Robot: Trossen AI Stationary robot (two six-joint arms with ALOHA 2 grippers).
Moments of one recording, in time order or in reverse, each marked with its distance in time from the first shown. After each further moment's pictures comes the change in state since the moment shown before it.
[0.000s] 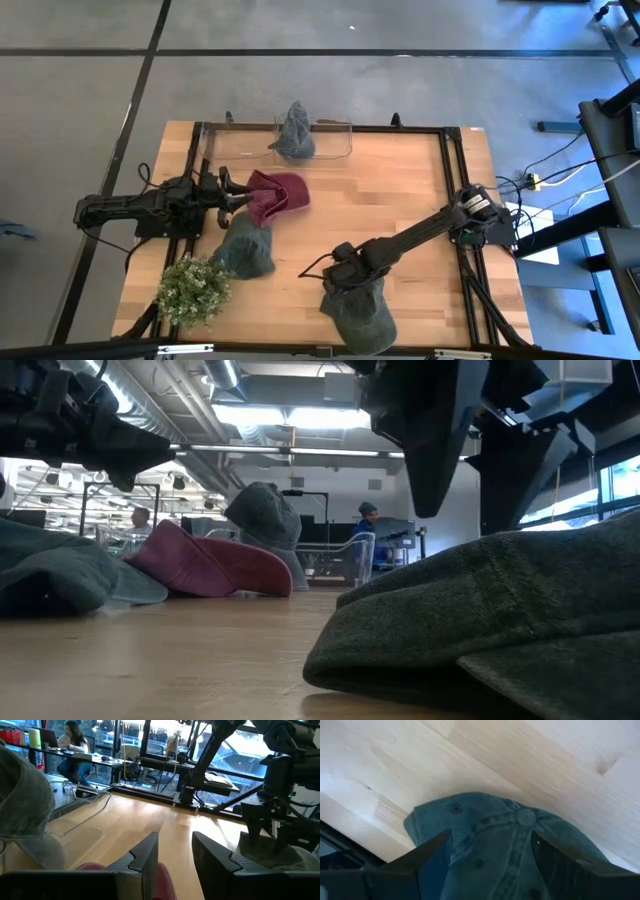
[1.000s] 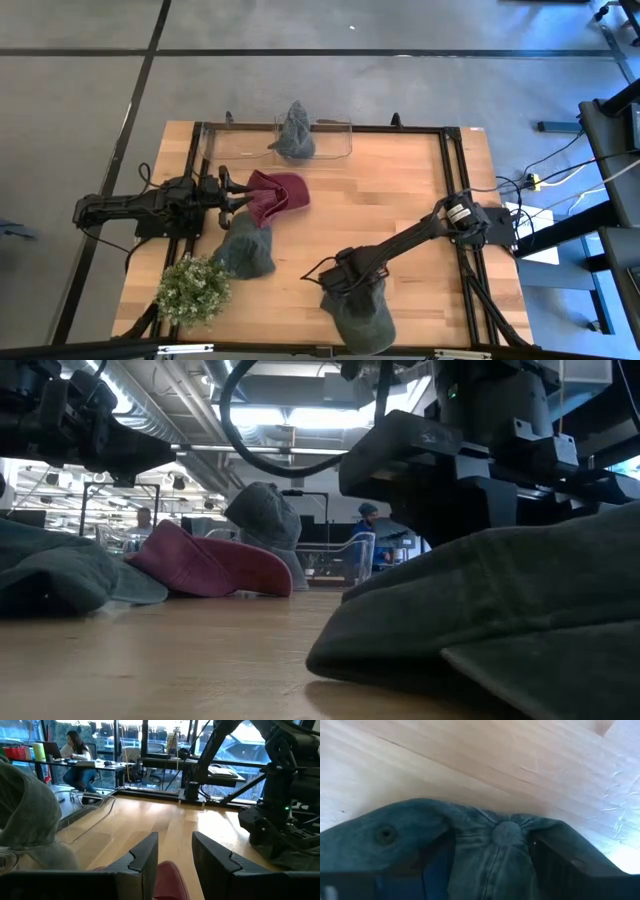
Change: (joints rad) left arm 0.000 0.012 0.000 0.001 -0.008 0.111; right arm -0.004 0.183 0.007 -0.057 -0.108 0.130
